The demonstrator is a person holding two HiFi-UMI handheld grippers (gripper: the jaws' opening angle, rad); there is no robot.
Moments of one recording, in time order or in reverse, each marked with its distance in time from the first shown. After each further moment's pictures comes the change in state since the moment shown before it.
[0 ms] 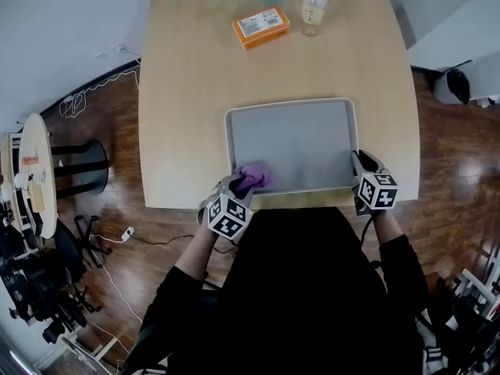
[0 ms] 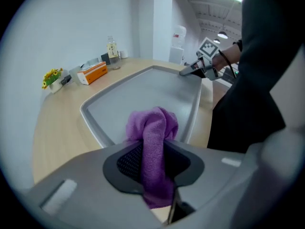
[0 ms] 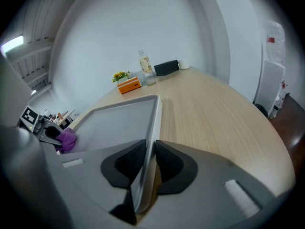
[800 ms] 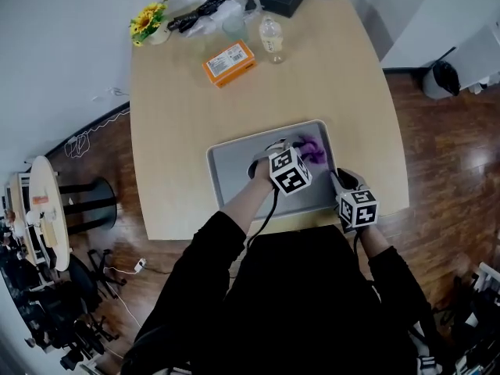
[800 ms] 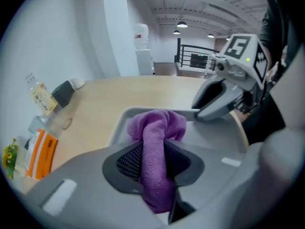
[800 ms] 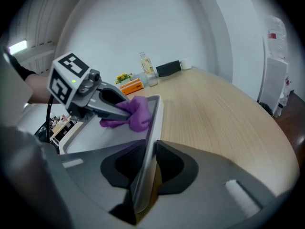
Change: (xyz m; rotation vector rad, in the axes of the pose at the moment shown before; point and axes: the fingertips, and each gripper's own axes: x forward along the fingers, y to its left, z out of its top) left arm 0.144 -0.025 0.255 0.407 -0.041 -0.134; right arm -0.002 -0.004 0.001 -0.003 -0.010 0.063
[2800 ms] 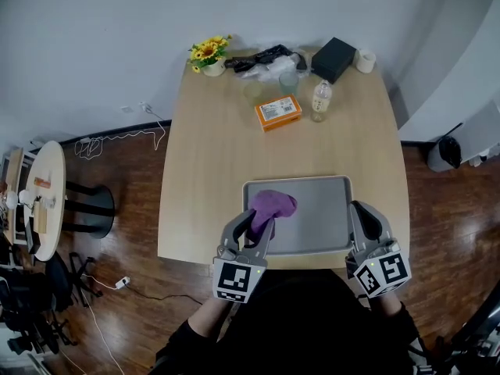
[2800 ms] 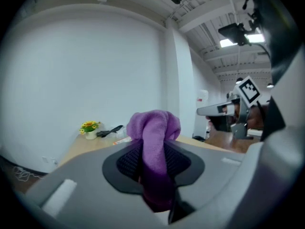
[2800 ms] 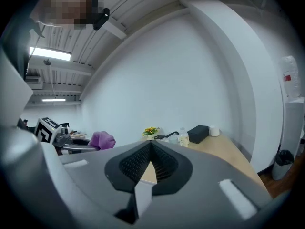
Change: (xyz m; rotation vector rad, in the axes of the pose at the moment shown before) left arm -0.345 0.014 -0.050 -0.577 -0.607 0.619; right arm -0.154 0.178 0.229 -0.223 -0.553 0.159
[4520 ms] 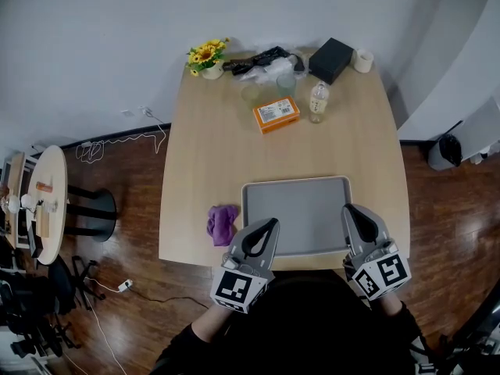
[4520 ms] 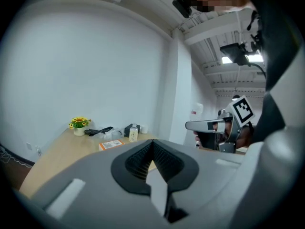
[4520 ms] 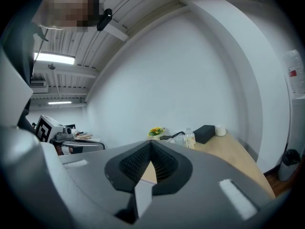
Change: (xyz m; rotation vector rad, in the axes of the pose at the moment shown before) left arm -0.009 -0.034 0.023 -0.135 -0.107 -0.107; right arm -0.001 0.017 -0.001 0.003 -0.003 0.069
